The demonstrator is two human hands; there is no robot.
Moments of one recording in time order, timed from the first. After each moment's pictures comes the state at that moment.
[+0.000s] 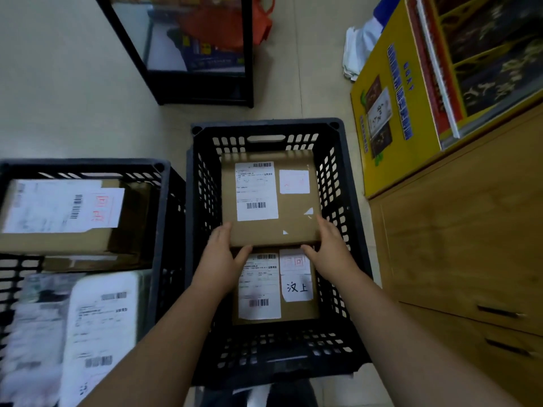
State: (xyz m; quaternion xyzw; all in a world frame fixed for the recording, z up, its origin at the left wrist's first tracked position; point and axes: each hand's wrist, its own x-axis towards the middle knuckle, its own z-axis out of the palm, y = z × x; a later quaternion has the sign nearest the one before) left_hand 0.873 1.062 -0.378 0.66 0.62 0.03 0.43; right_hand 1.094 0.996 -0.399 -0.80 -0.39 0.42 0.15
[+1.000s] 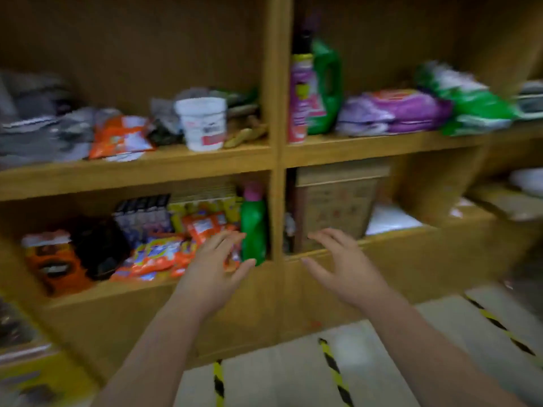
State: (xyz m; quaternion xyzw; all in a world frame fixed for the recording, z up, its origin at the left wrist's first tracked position) left_hand 0.959 0.712 0.125 0.88 -0.37 0.06 0.30; right_hand 0.831 0.482 0.123 -0.95 0.12 -0.19 0.24
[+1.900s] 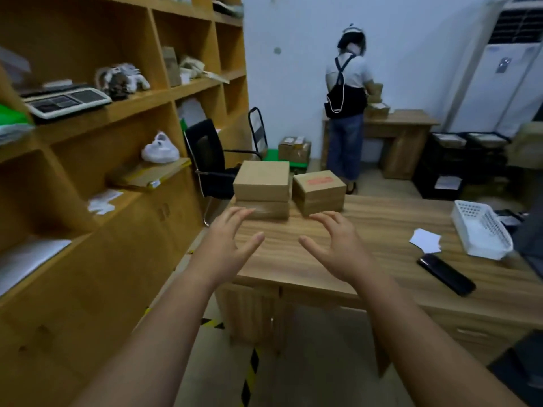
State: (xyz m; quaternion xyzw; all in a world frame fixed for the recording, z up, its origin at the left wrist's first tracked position) left_hand 0.324 0.259 0.130 0.52 -0.78 -0.15 0.33; right_hand 0.084 0.289 0.120 -0.67 0.66 -0.31 0.14
